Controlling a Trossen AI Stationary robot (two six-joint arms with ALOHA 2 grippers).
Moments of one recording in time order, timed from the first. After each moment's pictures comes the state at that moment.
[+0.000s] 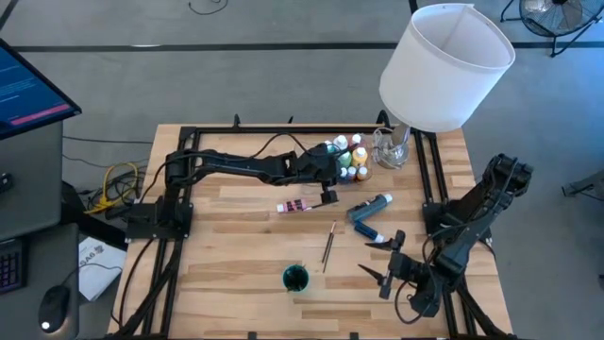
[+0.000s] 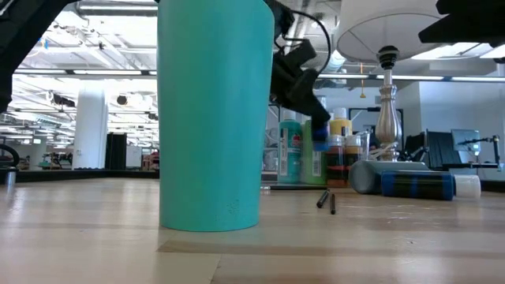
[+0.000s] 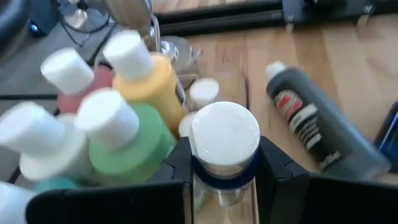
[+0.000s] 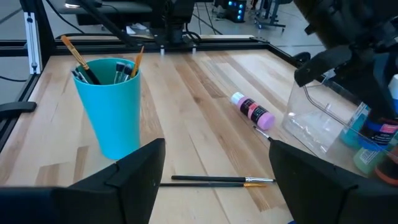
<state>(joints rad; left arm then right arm) 0.15 2.02 1.45 0.04 -0.17 0.20 0.98 1.44 0.74 -0.20 1.21 0.79</state>
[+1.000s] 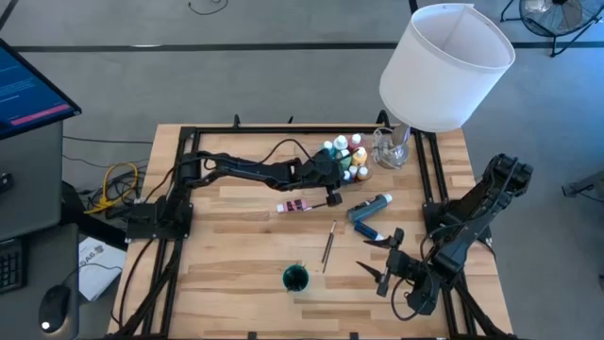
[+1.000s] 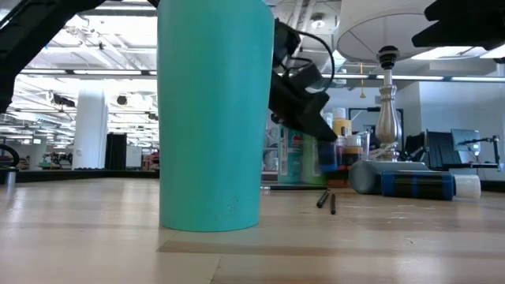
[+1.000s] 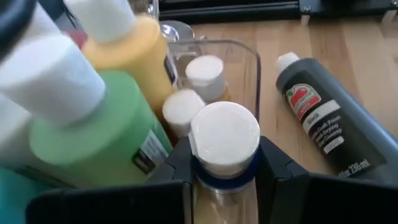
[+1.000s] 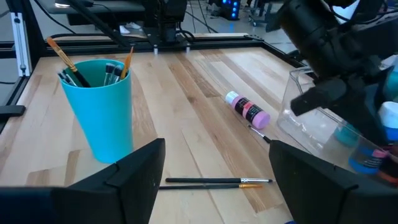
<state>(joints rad) 0.15 2.13 1.44 0.17 -0.18 0.13 0.95 1.44 0.74 -0.21 1.21 0.80</state>
